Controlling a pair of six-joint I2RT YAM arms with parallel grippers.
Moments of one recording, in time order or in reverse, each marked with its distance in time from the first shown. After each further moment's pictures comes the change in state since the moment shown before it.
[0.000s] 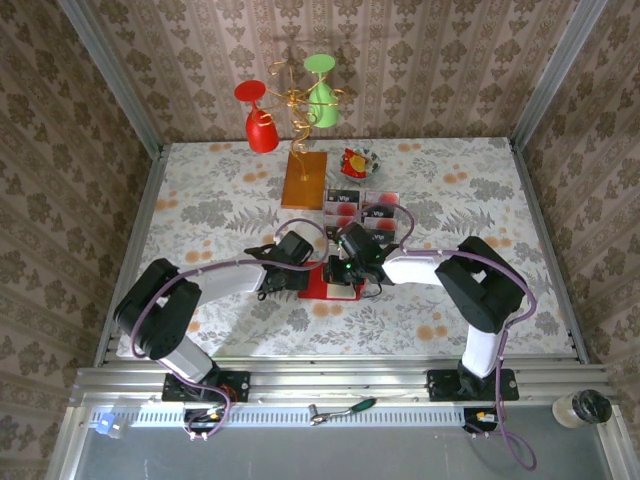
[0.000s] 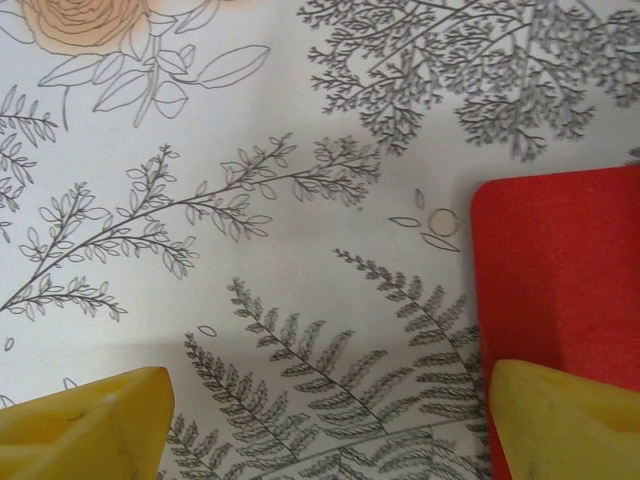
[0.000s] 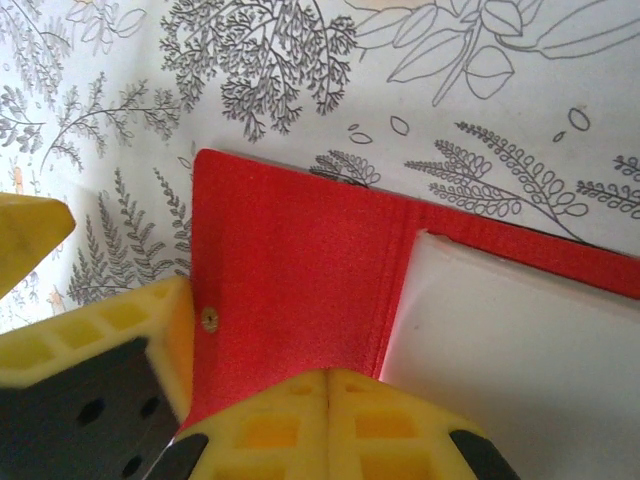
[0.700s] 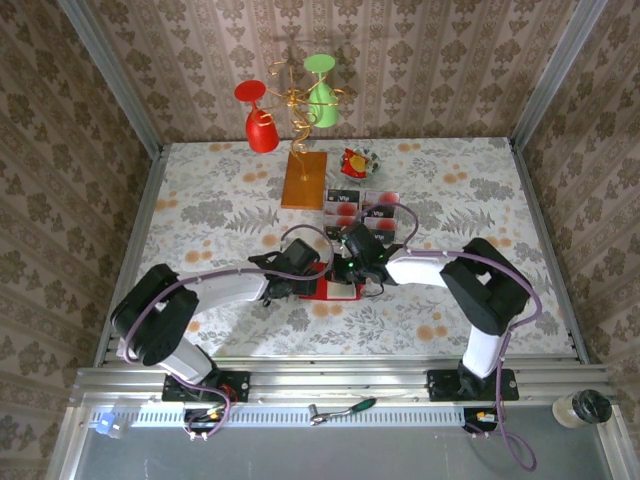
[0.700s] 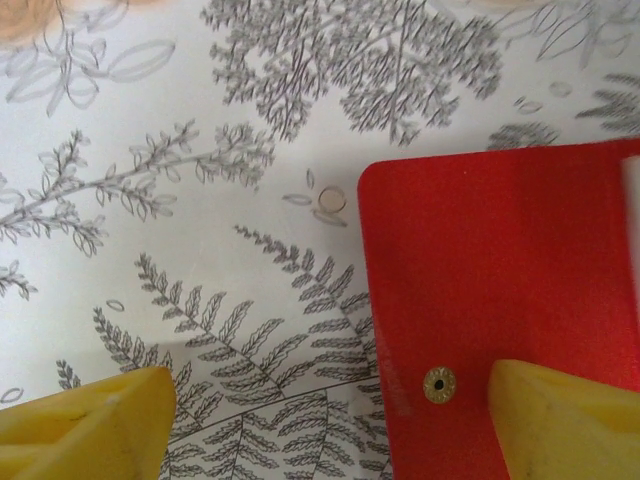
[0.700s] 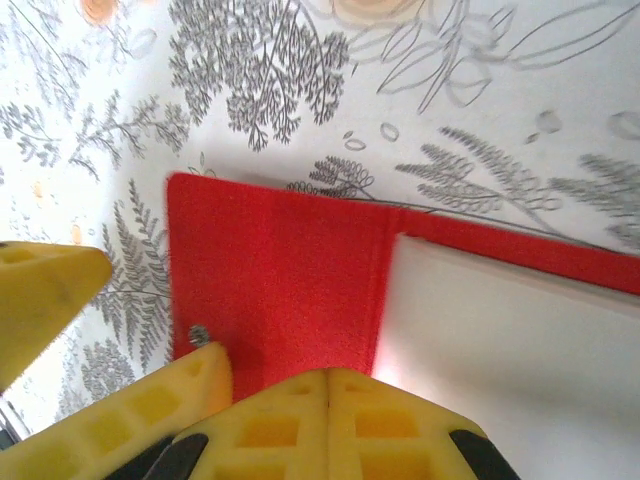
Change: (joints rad) left arm -0.075 -0.021 -0.037 0.061 -0.003 -0.075; right arm -0.026 -0.051 -0.026 0.003 0.000 0.029
